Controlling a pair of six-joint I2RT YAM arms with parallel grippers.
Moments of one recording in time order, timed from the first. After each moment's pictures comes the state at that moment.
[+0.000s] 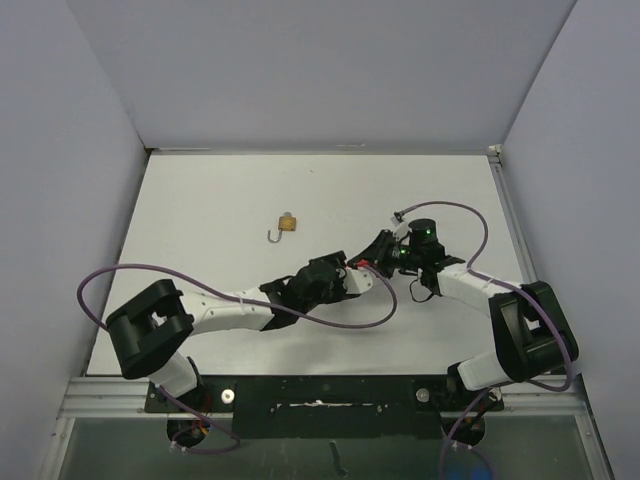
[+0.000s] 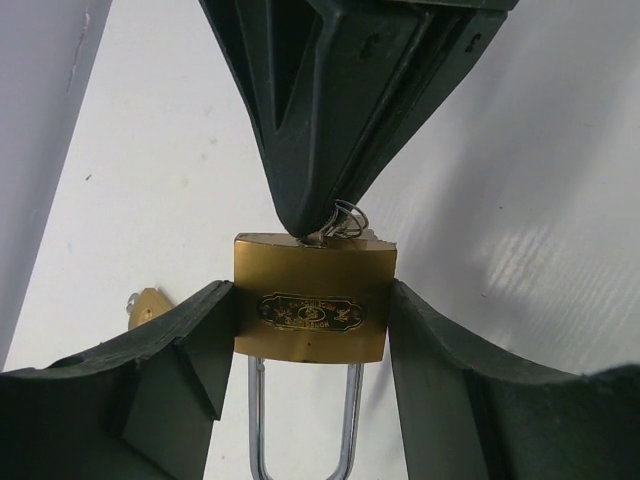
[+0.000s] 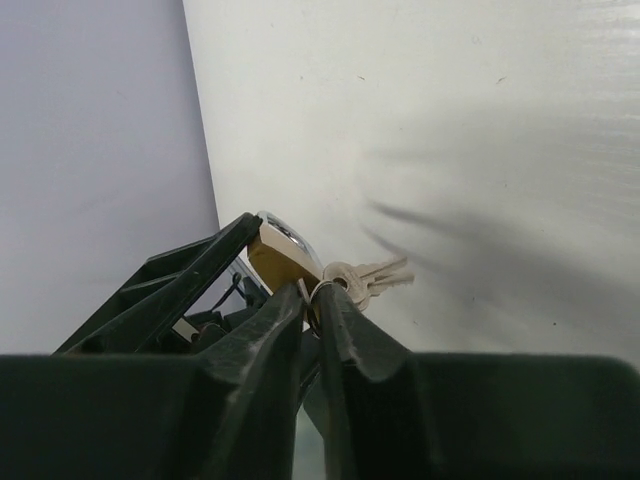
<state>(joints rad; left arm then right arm) -1.08 1.57 0.80 0.30 -0.31 0.51 0.34 1.45 0.63 0.22 -0.66 1.00</state>
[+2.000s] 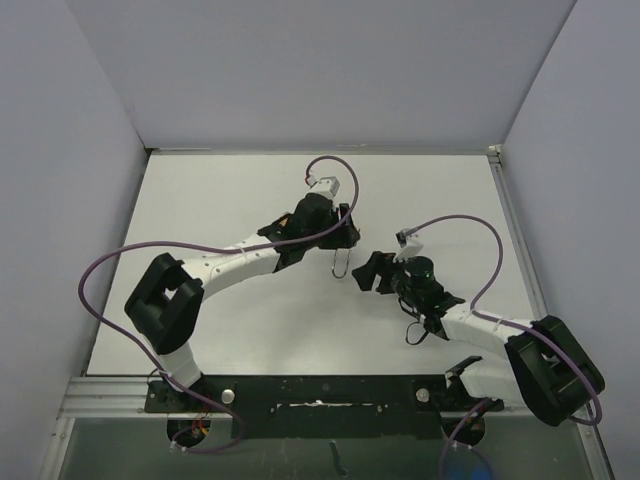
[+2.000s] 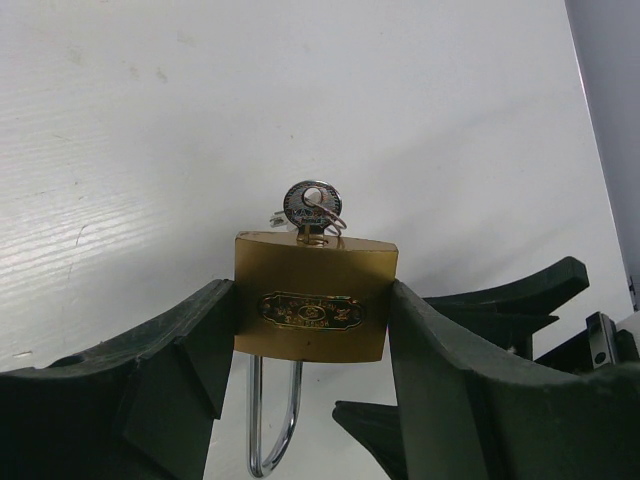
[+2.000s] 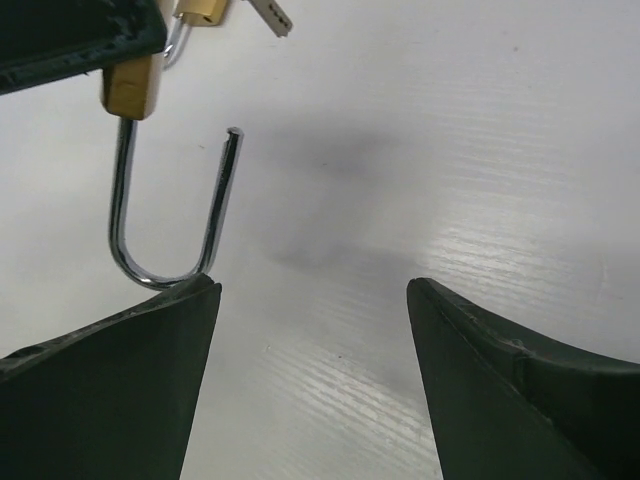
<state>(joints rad) -0.80 1.74 1.23 -0.04 -0.07 -0.65 0.51 1.22 0.32 0.51 -0.08 0.52</state>
